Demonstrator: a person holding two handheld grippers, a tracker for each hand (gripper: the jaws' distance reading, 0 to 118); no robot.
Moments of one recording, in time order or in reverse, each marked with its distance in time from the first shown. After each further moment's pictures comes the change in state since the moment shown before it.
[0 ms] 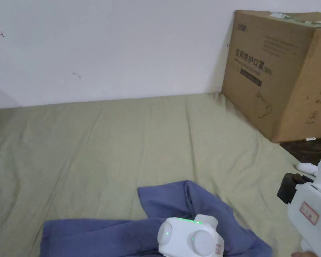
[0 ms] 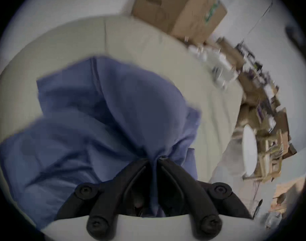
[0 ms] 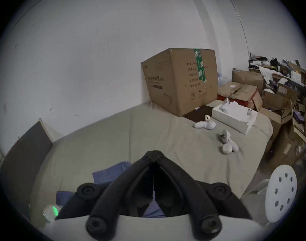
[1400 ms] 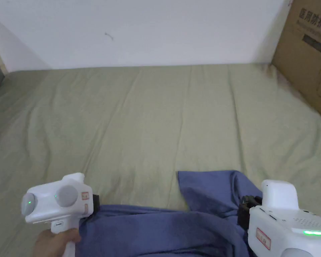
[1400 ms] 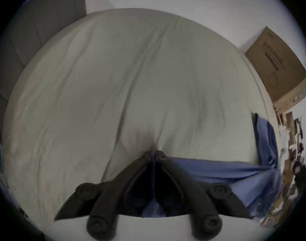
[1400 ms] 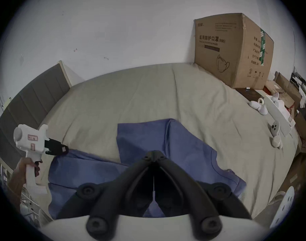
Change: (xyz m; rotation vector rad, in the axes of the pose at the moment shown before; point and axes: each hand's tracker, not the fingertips) left arm -0.357 -0.035 0.108 0.208 0.433 0.558; right arm -0.128 -0.097 -0.098 -0.348 0.210 0.287
